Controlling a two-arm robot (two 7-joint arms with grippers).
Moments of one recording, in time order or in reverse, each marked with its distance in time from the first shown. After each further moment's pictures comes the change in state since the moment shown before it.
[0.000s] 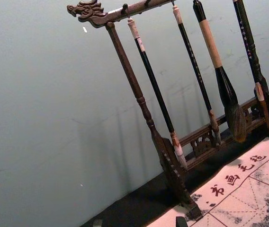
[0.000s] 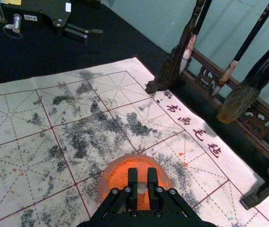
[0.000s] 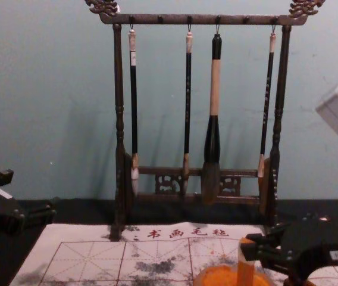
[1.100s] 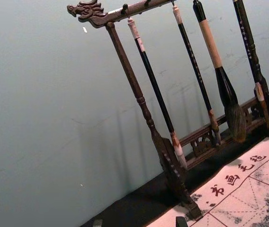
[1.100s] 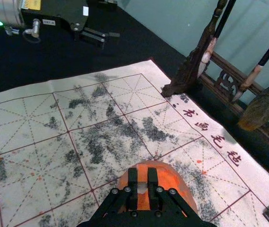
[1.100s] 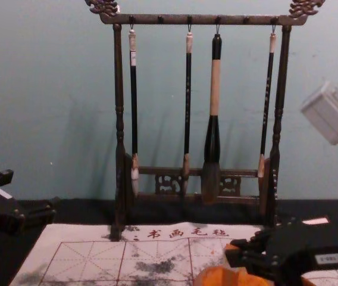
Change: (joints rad) left arm 0.000 0.000 0.000 0.000 0.000 0.000 0.000; right arm 0.018 -0.016 -0.027 0.006 0.010 0.015 0.033
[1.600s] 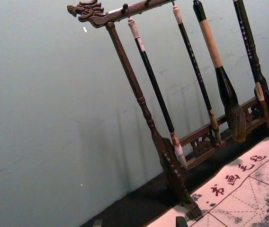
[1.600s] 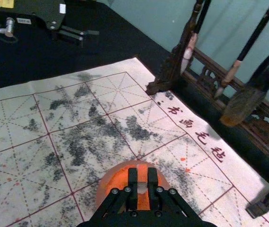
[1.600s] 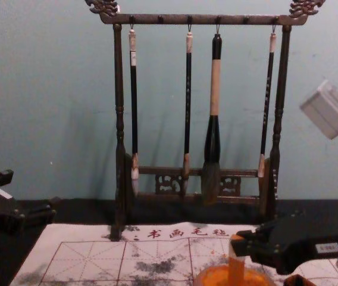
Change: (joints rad) left arm 0.000 0.000 0.000 0.000 0.000 0.000 0.000; right arm 0.035 -0.022 0.004 0.055 -0.001 0.008 -0.016
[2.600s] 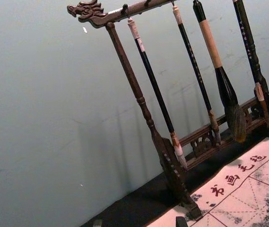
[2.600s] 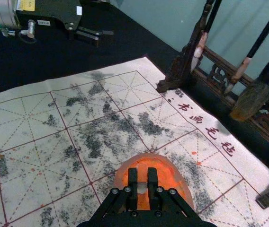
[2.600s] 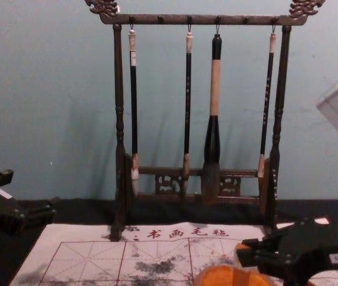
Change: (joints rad) left arm 0.000 0.000 0.000 0.000 0.000 0.000 0.000; right arm -0.055 0.051 0.014 -0.084 0.033 0.016 0.006
